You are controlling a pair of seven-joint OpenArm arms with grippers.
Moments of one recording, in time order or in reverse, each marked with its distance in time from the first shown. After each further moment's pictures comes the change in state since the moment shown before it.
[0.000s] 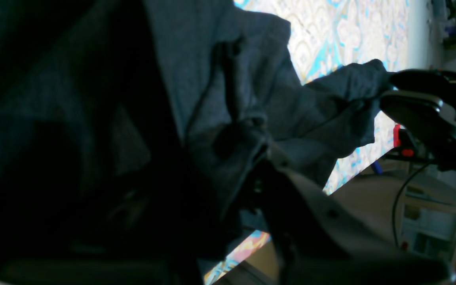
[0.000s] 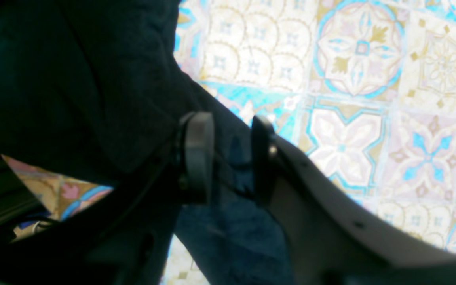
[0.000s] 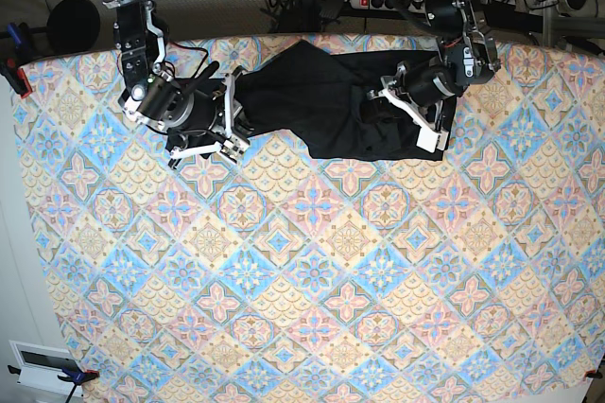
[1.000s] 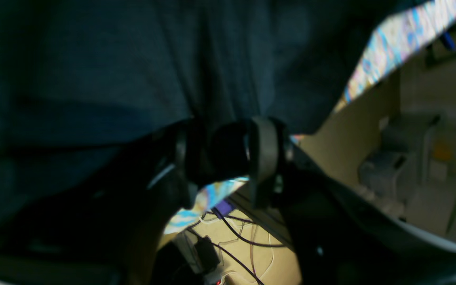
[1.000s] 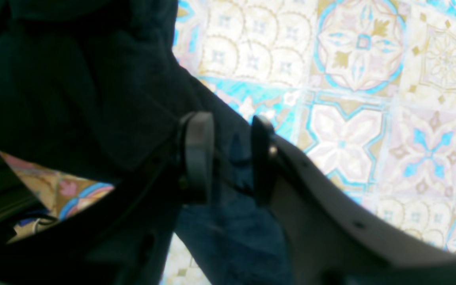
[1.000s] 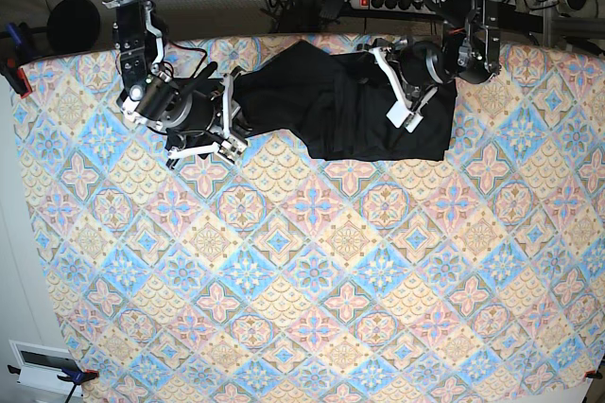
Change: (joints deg) left arm 4.7 -12.9 17.3 7.0 1.6 -0.3 4.3; right arm 0.0 -0.4 2.5 0.0 0.4 0.4 -0.4
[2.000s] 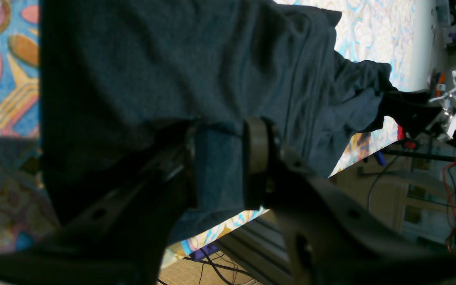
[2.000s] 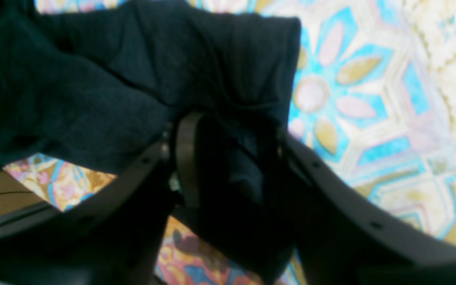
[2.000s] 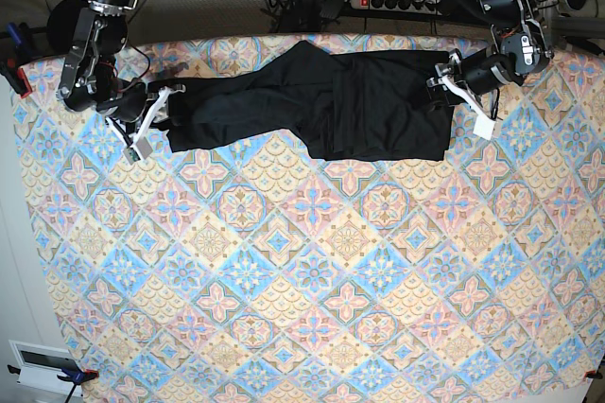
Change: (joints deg) left arm -0.5 0.2 -23.9 -7.0 -15.7 0.0 -0.1; right arm 0.5 -0.1 25.5 -22.6 24.8 -0.4 -9.2
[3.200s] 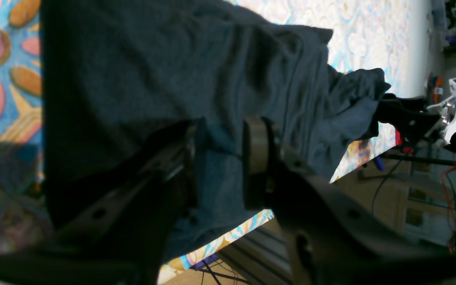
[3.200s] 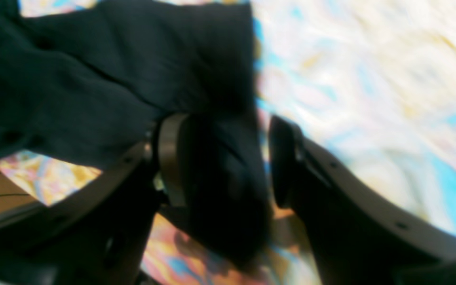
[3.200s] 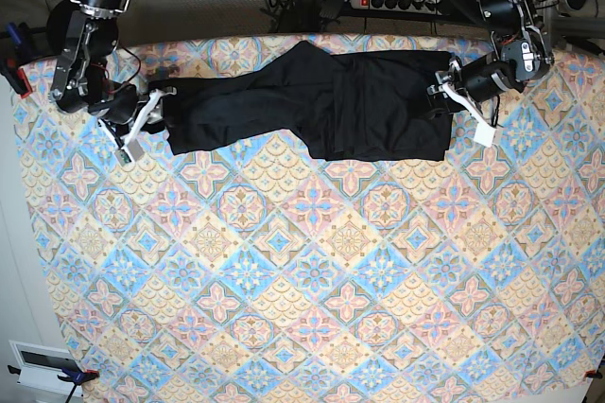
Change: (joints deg) left arm -2.1 0.0 0.0 -1.0 0.2 -0.2 0.0; right arm 0.4 1.0 -0.6 -2.1 1.2 0.0 1.1
